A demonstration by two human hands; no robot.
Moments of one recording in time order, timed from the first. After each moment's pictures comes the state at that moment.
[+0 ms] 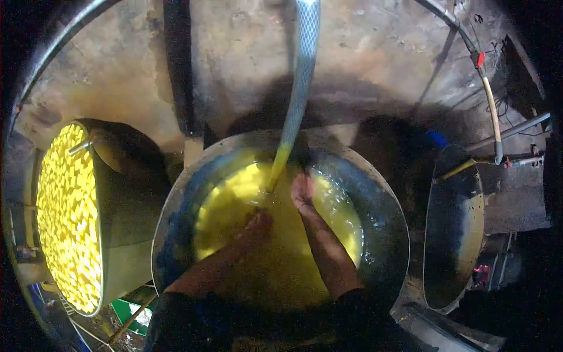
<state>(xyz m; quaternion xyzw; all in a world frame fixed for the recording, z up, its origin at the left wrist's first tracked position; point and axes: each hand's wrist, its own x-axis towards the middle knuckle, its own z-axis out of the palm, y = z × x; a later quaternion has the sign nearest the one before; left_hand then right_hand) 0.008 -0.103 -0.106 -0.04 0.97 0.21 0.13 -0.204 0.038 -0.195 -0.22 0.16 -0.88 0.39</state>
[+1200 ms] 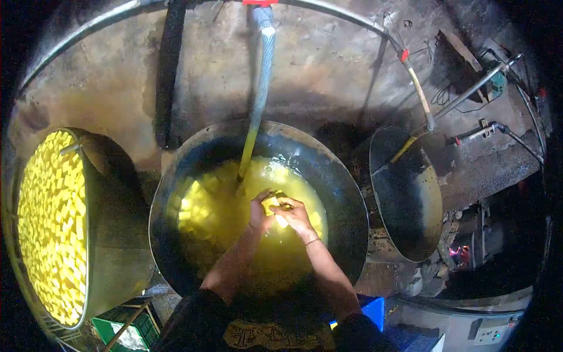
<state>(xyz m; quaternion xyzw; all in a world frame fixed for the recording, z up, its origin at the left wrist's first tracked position) -0.023 -0.011 0.014 -0.13 0.12 0.98 0.04 -0.025 0.105 0.093 -0.07 0.72 -0.66 0.22</state>
